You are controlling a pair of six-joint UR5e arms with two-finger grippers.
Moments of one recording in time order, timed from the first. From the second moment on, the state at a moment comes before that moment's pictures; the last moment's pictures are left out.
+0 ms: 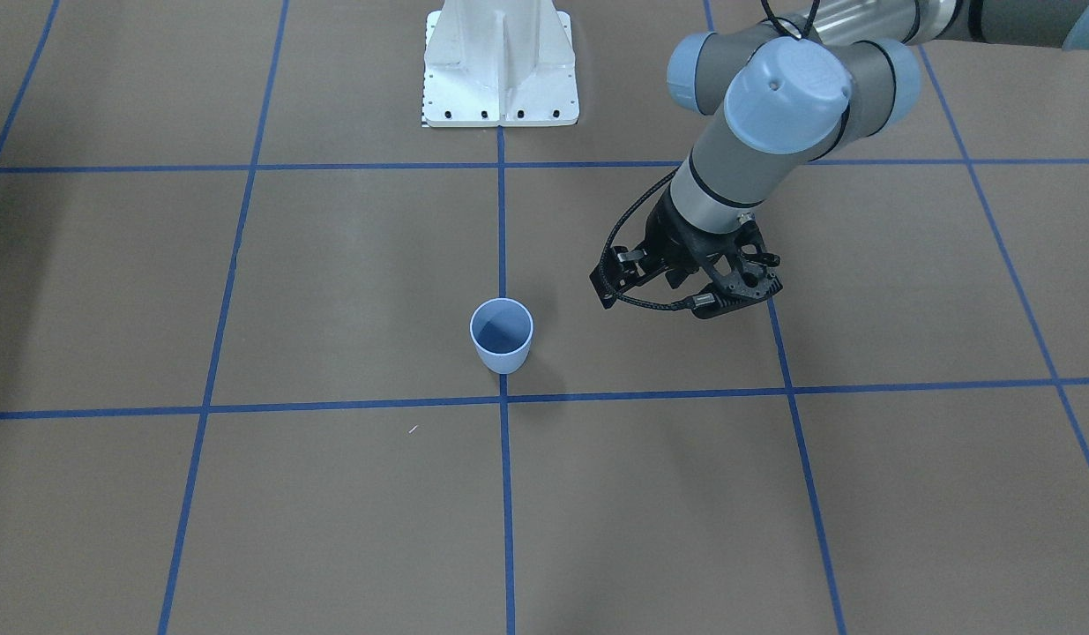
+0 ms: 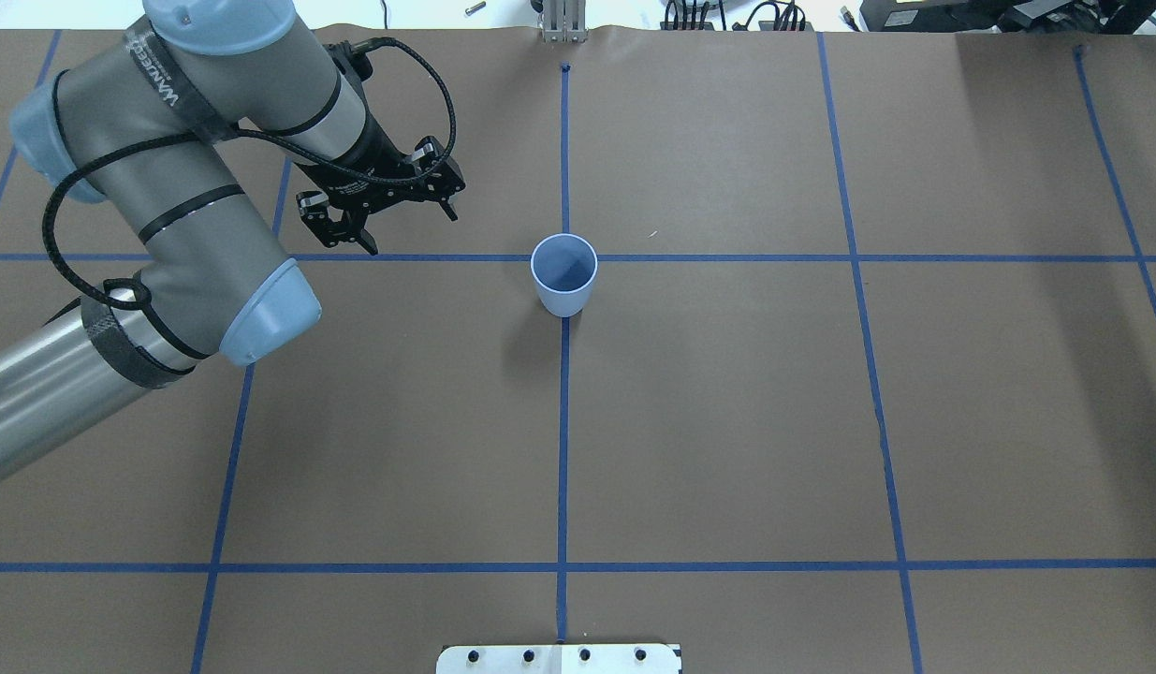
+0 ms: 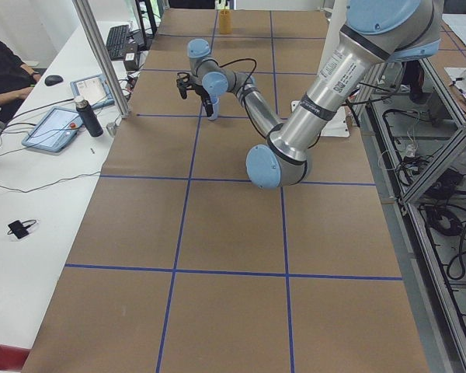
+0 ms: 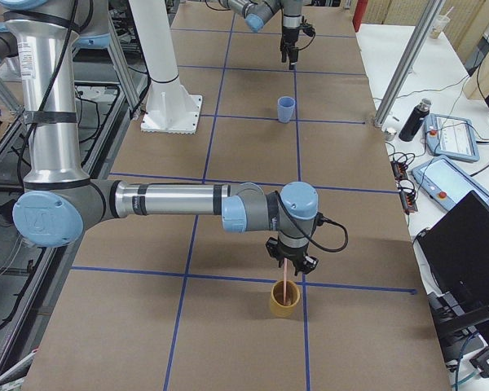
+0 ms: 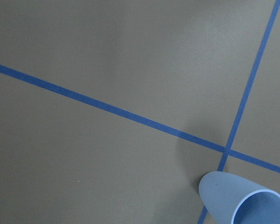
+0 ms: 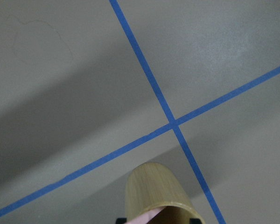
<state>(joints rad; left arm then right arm) -0.82 -2.25 -1.66 -1.63 -2.20 -1.39 1.54 -1.55 1.55 -1.44 2.29 -1.00</state>
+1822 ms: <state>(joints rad) -0.82 -2.21 -1.67 -1.63 -2.20 -1.35 1.61 -1.57 1.55 -1.39 2.42 -1.00</state>
